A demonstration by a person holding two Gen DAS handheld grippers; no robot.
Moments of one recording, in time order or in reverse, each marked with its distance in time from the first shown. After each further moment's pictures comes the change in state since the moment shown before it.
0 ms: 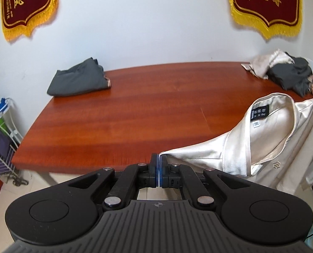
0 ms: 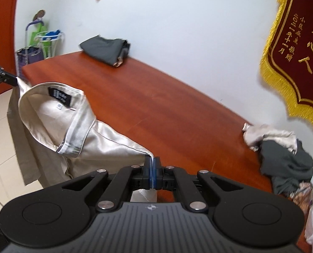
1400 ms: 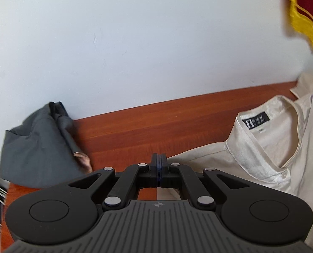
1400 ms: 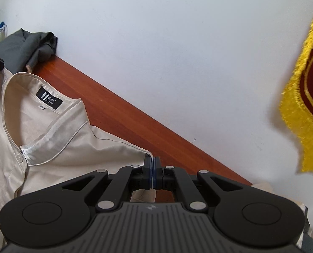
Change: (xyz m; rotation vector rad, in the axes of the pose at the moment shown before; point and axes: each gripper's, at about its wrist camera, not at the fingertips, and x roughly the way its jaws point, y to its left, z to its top) left arm 0.415 0.072 0.307 0.085 0.065 -0.044; right arm 0.443 -0.218 0.228 -0.011 0.097 -0.138
